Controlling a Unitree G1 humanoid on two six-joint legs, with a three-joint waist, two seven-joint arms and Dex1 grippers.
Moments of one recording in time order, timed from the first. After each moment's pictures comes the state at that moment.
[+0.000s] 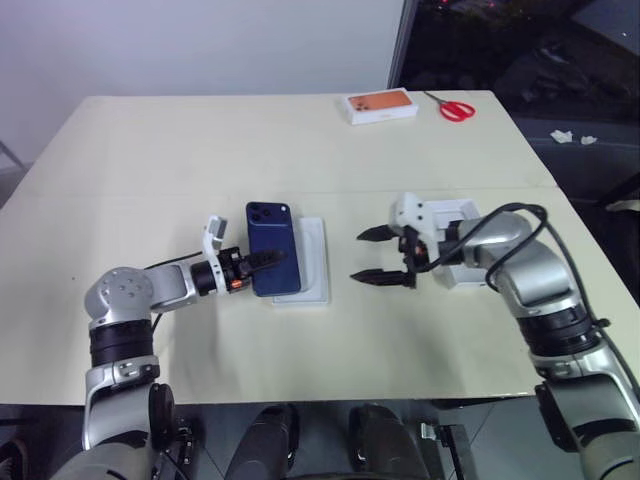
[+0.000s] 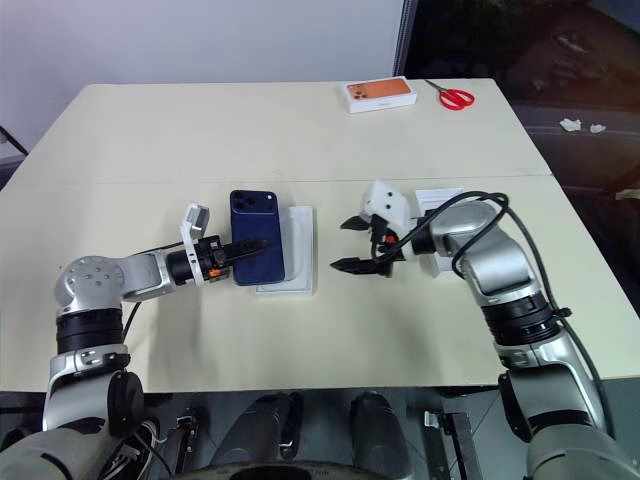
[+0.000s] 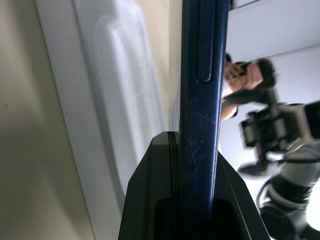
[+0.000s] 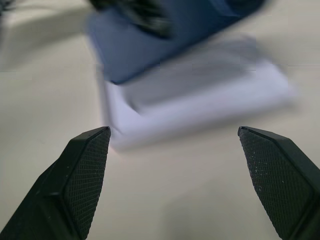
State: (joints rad) left arm -0.57 0.37 0.35 0.29 -0.91 1.40 -0.56; right arm -0.63 -0.65 0.17 -0.04 0.22 0.60 1.20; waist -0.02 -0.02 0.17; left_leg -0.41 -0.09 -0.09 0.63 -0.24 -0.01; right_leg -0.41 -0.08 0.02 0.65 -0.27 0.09
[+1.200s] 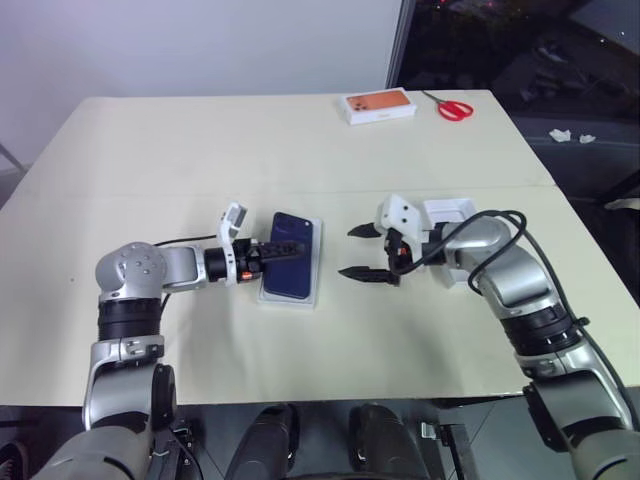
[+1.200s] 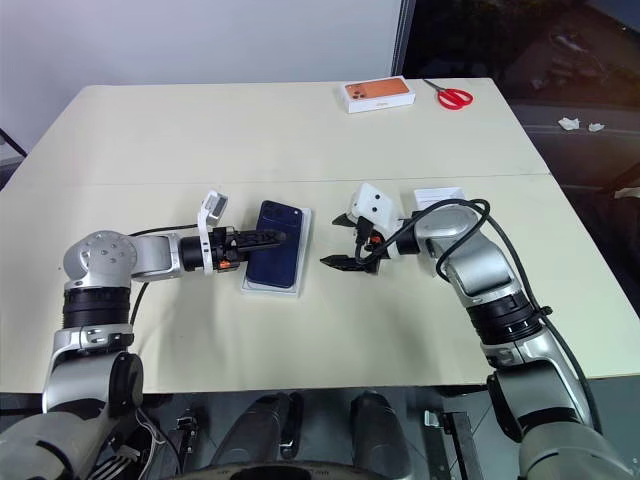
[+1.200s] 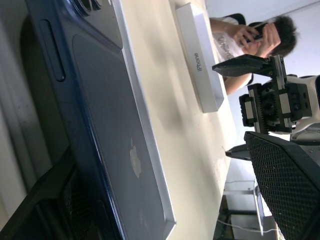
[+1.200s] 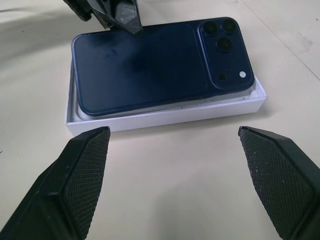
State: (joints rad) left arm -0.67 0.41 0.25 0.25 -0.86 1.45 -0.60; right arm -0.64 -0.57 0.23 0.01 0.20 0.51 1.09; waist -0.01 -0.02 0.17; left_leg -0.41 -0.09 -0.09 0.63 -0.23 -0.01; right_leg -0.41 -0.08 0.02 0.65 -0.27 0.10
